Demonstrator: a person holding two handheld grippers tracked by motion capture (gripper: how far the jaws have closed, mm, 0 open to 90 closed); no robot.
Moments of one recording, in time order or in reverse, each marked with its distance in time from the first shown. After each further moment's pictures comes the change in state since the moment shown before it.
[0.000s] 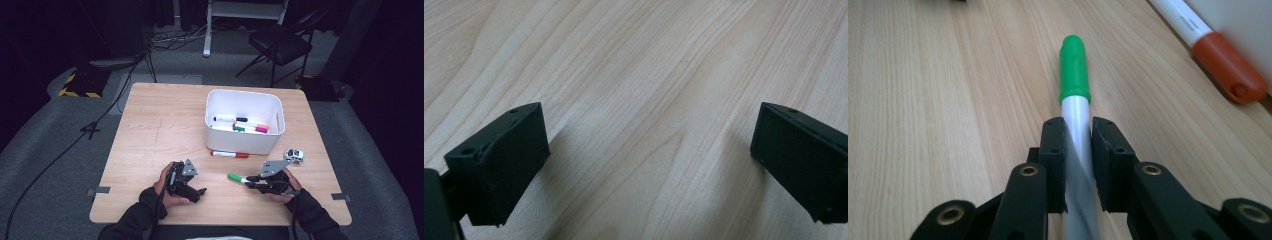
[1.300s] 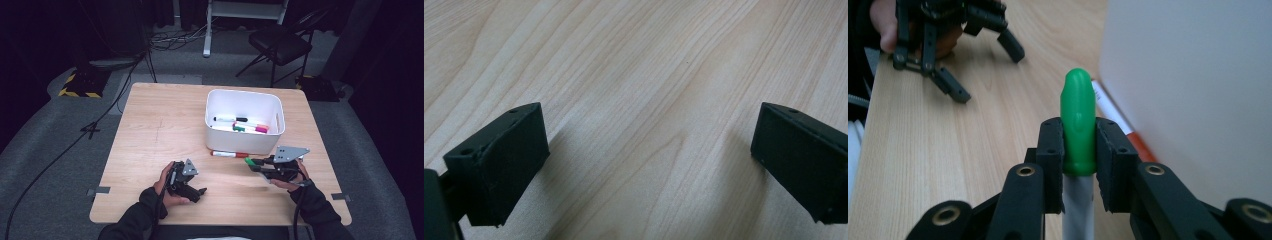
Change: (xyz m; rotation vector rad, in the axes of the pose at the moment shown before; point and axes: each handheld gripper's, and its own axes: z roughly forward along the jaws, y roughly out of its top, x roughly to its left) left arm 0.000 0.000 0.000 0.009 -0.005 -0.003; right arm -0.017 0.032 -0.043 -0.236 -0.048 -0.007
